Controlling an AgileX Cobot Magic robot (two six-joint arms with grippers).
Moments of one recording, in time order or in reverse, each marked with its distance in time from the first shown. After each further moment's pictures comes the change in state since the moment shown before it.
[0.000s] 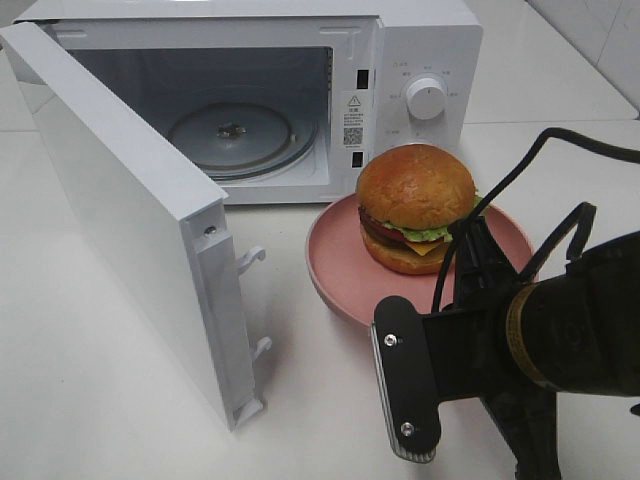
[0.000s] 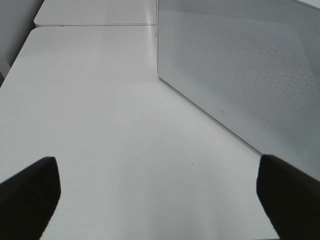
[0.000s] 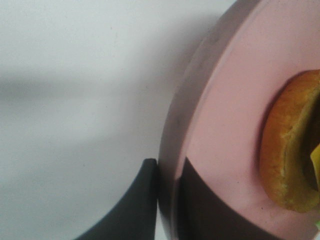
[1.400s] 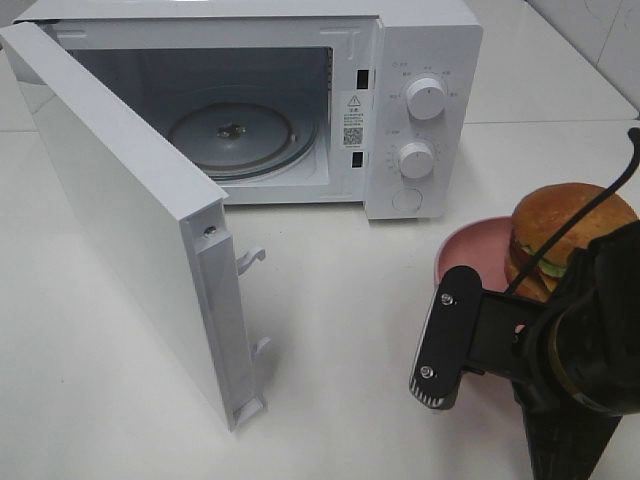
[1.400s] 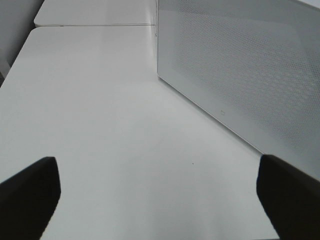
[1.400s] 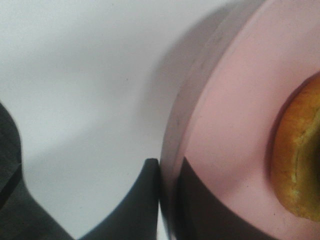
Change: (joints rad) left arm 0.000 0.000 0.000 0.000 0.000 0.000; right arm 0.000 -0.001 -0.004 0.227 0.276 0.325
